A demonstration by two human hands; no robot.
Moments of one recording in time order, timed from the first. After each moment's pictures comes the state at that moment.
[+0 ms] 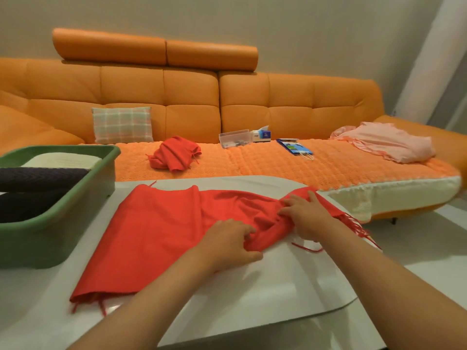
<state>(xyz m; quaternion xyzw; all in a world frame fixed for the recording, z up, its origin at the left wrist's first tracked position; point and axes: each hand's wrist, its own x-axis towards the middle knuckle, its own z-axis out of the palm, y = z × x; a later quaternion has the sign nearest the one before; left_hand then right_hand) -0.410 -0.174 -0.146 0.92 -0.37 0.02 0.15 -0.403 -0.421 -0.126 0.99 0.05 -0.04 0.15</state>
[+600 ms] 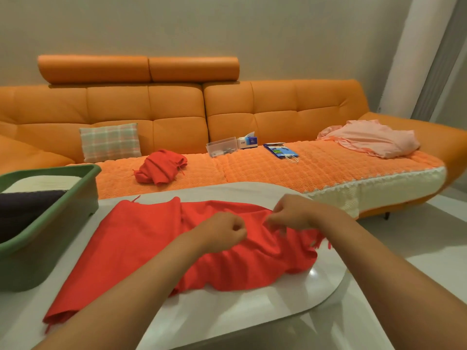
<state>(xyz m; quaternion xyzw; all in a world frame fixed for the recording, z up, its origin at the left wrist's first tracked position) -0.394 -0.224 -0.113 0.90 -0.36 -0.07 0.24 -0.449 -0.434 -0.064 0.97 -0.04 -0.09 -0.22</state>
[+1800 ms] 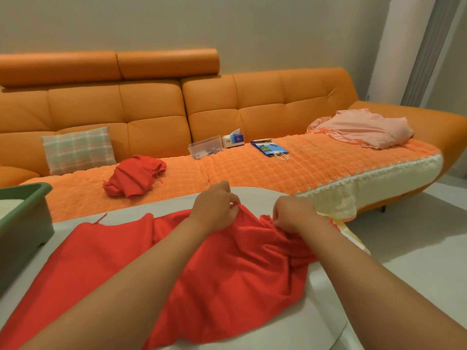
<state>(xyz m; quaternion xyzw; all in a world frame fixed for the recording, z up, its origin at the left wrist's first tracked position) -0.285 -0.300 -0.118 0.91 -0.37 0.16 0.13 -0.361 -0.497 -0.126 0.99 -0.14 0.01 -0.04</state>
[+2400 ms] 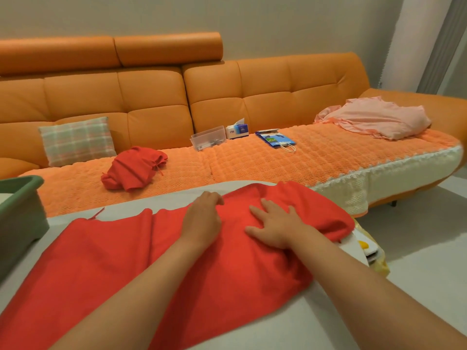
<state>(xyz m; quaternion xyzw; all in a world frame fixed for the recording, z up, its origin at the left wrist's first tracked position) -0.265 -0.278 -0.178 0.91 -0.25 0.18 0.28 -0.334 -0.472 -0.177 0.99 -0.04 -0.08 -0.08</state>
